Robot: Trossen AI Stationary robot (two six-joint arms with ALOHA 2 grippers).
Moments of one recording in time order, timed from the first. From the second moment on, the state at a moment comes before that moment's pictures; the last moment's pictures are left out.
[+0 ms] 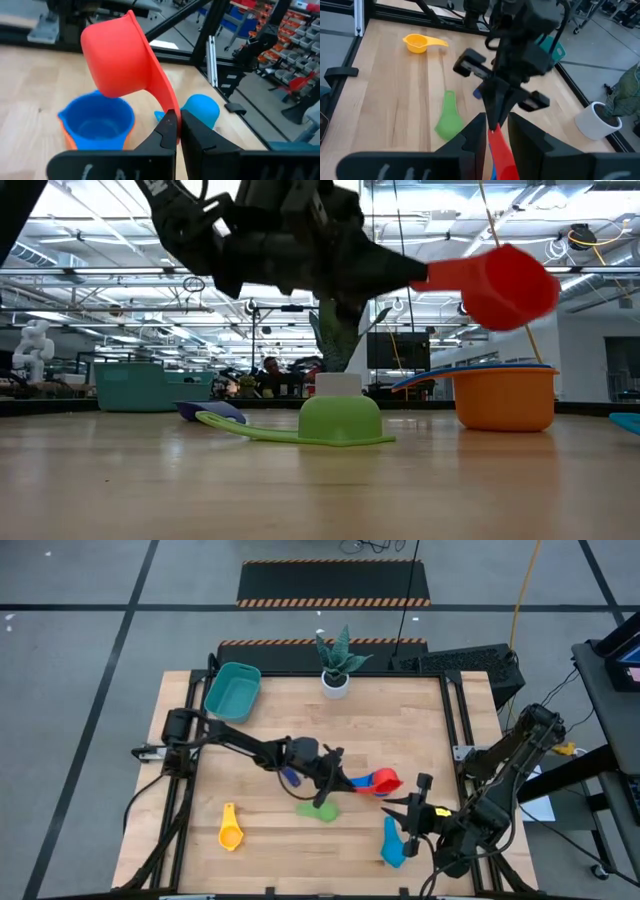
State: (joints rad) left arm -0.04 1.96 1.02 0.72 0.40 -0.19; right arm 0.86 1.40 1.25 -0.85 1.00 0.62
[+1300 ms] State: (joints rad) left arm -0.04 2.06 1.02 0.81 0.40 -0.44; right arm 0.87 1.40 1.25 -0.79 0.96 0.62
